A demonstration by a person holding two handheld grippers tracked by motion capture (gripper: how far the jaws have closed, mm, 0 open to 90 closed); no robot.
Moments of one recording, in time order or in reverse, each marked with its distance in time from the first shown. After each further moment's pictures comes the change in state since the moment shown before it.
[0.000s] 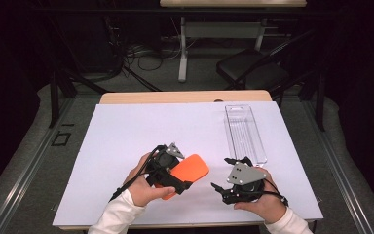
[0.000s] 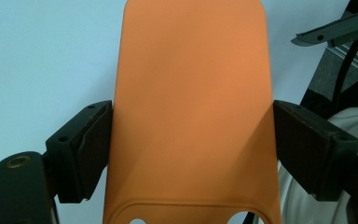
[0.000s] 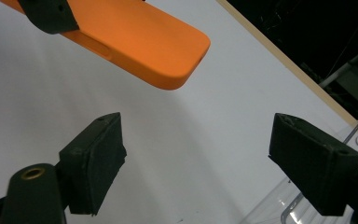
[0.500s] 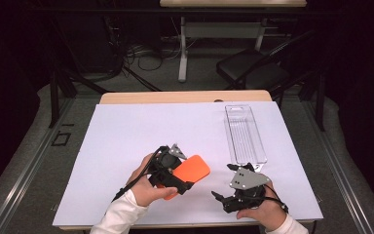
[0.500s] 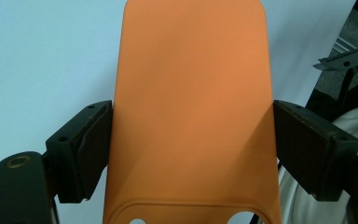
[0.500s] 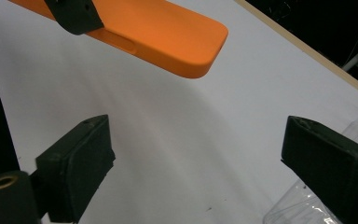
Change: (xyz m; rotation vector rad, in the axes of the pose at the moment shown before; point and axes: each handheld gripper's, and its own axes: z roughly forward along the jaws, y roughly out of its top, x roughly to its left) left arm 0.000 0.001 0.008 0.005 0.003 0.001; right arm 0.009 -0.017 0.000 -0.012 0.037 0.091
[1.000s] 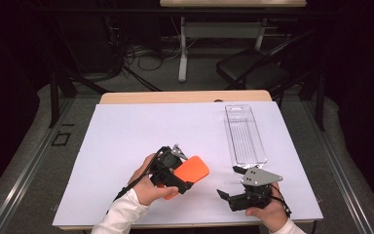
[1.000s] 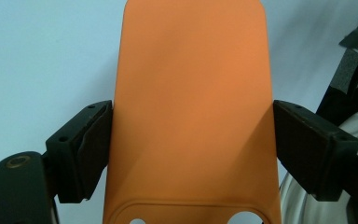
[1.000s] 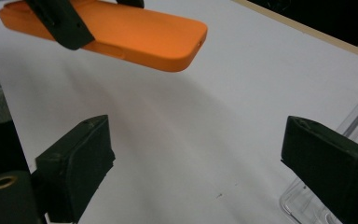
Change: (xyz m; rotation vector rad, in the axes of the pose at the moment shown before) left arm 0.004 -0.001 0.011 0.029 0.009 -0.003; right arm -0.010 -0.023 -0.004 -0.055 0.027 0.167
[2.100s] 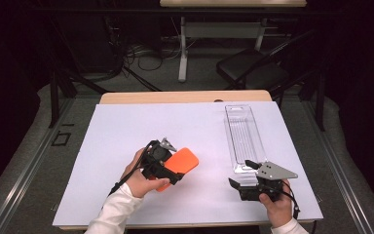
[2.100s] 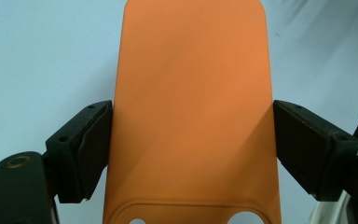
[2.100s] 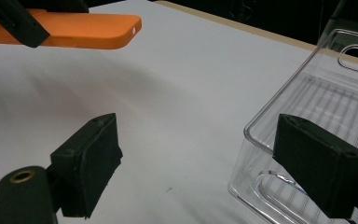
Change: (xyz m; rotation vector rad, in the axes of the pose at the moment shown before) left arm 0.030 -0.009 -0.003 -0.022 0.055 -0.053; right arm -0.032 -0.018 -0.011 -0.080 -0.103 0.103
